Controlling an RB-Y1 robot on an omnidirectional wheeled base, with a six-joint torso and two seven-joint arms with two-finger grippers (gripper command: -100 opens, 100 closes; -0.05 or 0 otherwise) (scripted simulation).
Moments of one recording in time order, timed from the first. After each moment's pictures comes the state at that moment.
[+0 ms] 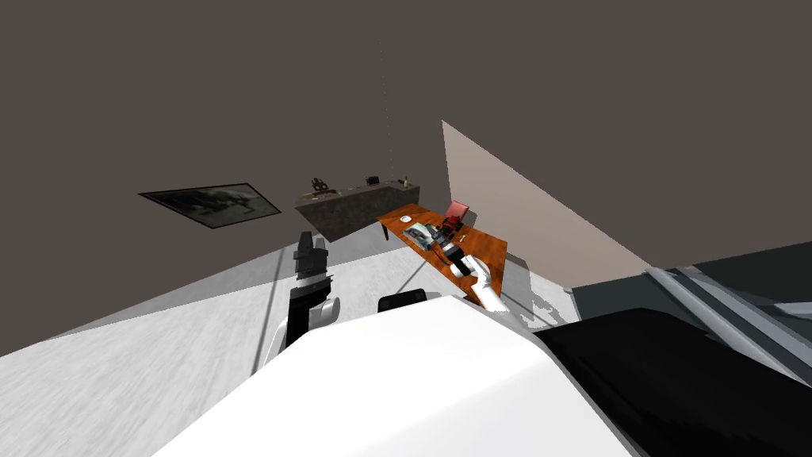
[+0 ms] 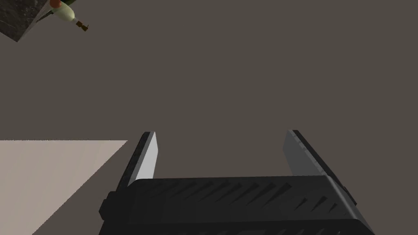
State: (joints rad) left arm 0.50 0.02 0.05 -2.23 -0.11 -0.41 -0.09; right arm 0.24 -0.42 -0.01 -1.82 0.53 -0.42 -0.10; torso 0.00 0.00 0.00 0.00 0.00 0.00
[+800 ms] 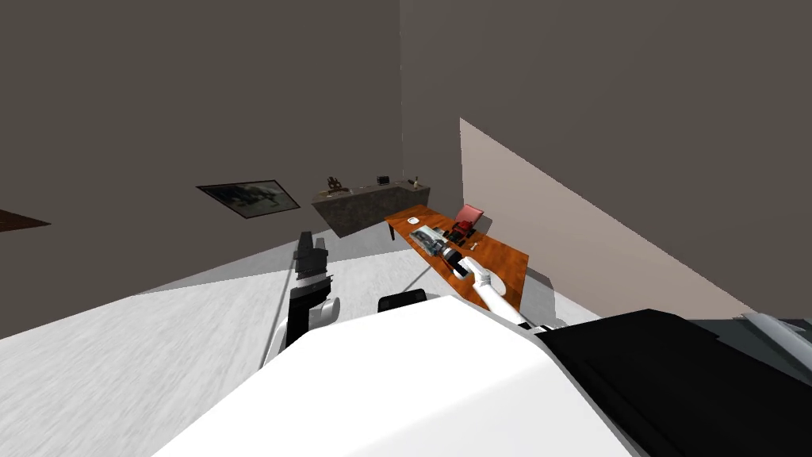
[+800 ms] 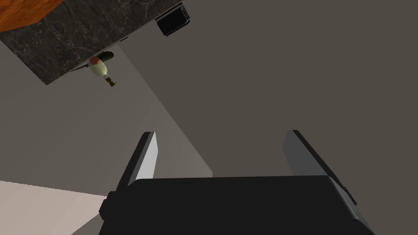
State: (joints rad) left arm 0.50 0.02 0.05 -2.23 -0.11 -0.41 -0.09; right arm 0.20 -0.50 0.05 -1.60 0.73 -0.38 -0.12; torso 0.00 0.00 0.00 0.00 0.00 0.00
